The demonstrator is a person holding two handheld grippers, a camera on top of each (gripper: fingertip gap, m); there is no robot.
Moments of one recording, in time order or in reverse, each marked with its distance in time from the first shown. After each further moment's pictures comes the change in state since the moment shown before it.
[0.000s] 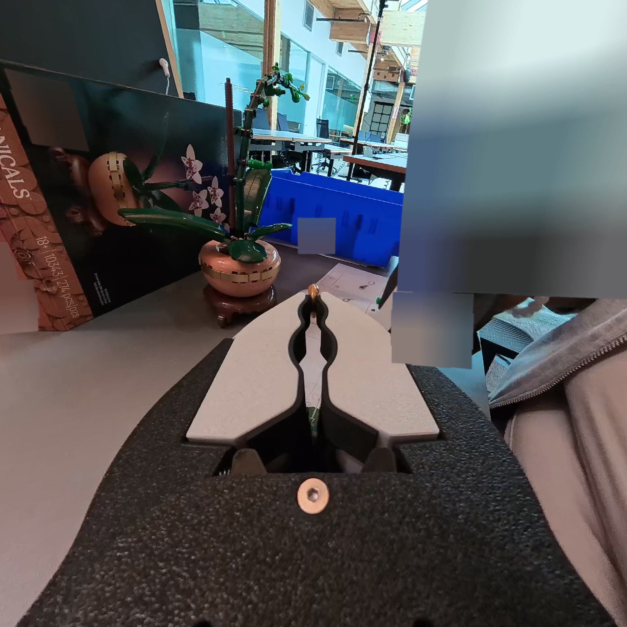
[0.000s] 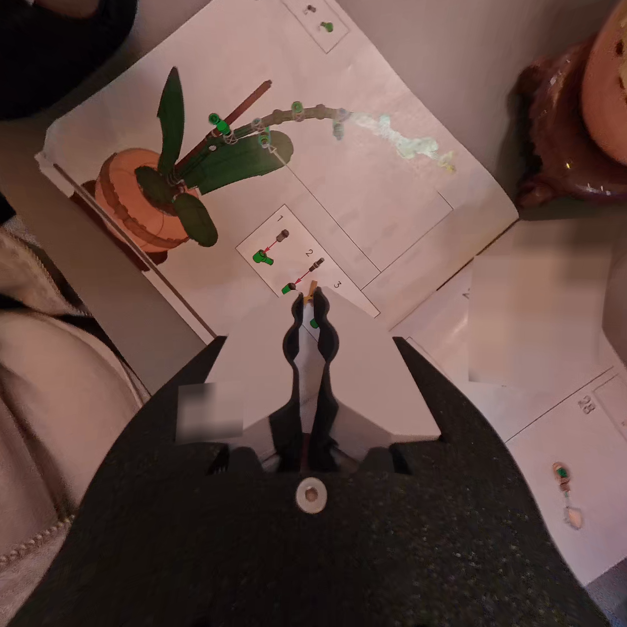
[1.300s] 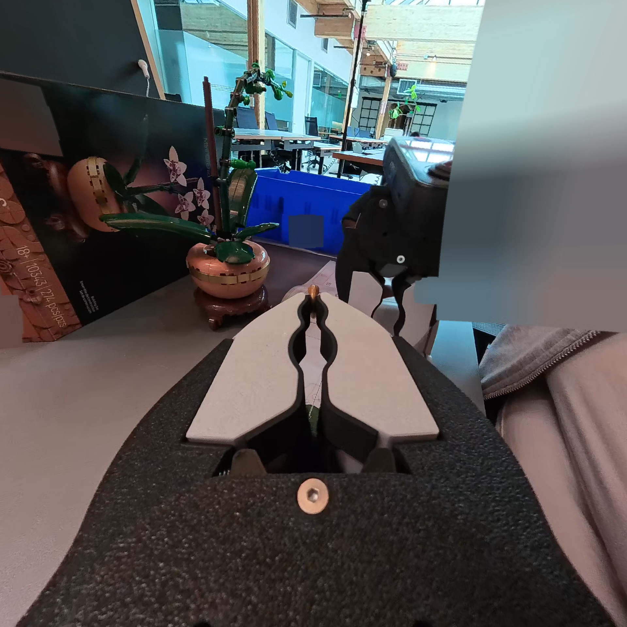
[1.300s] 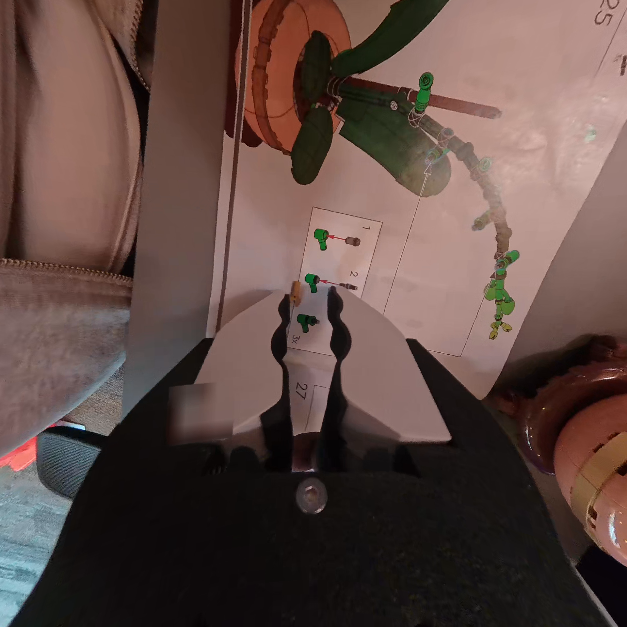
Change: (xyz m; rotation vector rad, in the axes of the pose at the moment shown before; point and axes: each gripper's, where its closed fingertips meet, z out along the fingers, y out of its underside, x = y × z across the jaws) left arm 0.008 0.002 0.001 -0.006 0.033 0.030; right arm -0.006 0.003 -0.004 -0.305 -0.393 -0.845
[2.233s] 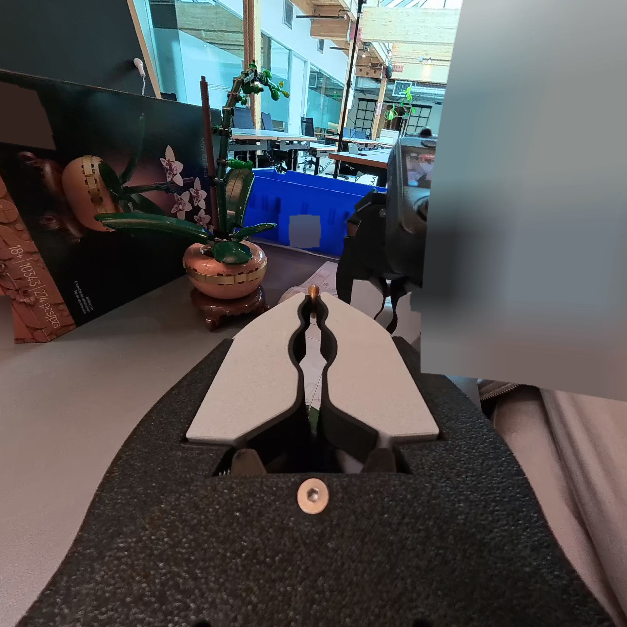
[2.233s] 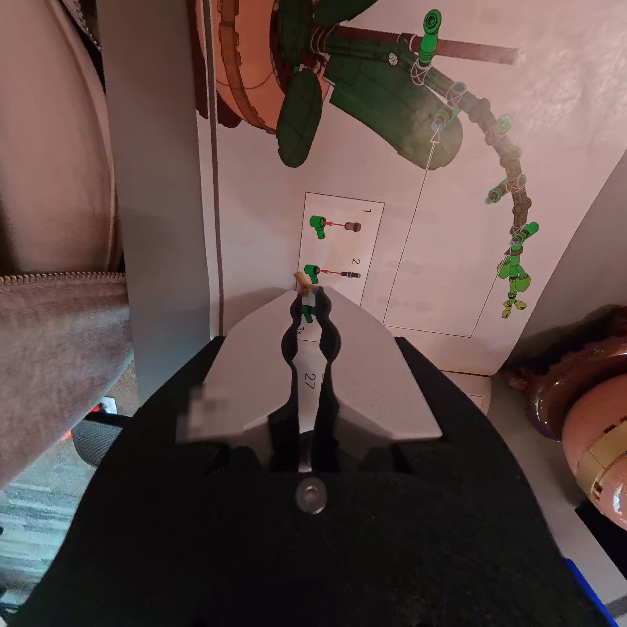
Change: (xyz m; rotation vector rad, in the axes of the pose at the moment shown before) left arm 0.001 0.000 0.001 0.002 0.013 -0.007; right arm -0.001 0.008 0.003 -0.152 0.018 0.076
